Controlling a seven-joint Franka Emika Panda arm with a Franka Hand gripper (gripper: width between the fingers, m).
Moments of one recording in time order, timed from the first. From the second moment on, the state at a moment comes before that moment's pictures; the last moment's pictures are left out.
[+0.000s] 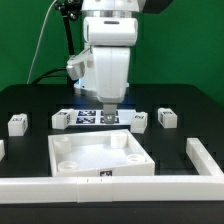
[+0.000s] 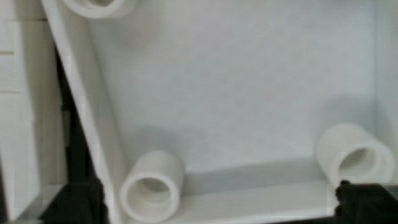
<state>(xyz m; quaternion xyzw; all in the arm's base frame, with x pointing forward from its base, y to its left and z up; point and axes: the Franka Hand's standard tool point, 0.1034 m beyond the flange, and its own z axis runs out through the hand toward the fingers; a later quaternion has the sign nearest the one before) 0.561 -0.004 0.087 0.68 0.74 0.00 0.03</state>
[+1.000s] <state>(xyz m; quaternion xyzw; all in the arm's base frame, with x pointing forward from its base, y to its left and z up) 0.506 -0.026 0.046 0.65 0.76 -0.02 0.00</state>
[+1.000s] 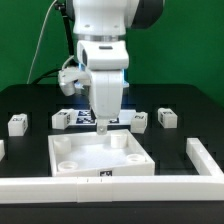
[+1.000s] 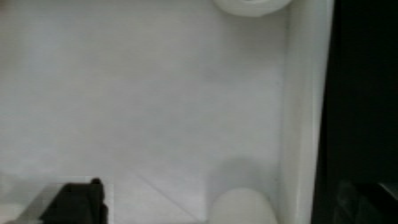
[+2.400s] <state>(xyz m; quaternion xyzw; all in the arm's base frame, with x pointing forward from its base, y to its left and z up) 0.491 -0.035 0.016 0.66 0.75 -0.03 -0.01</state>
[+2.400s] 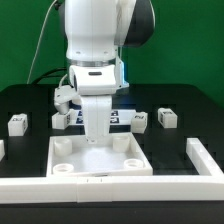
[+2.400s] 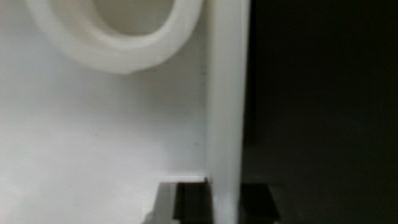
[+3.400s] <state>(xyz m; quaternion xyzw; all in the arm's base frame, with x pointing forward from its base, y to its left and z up) 0.500 0.041 0.016 0.72 0.69 -0.02 -0.02</state>
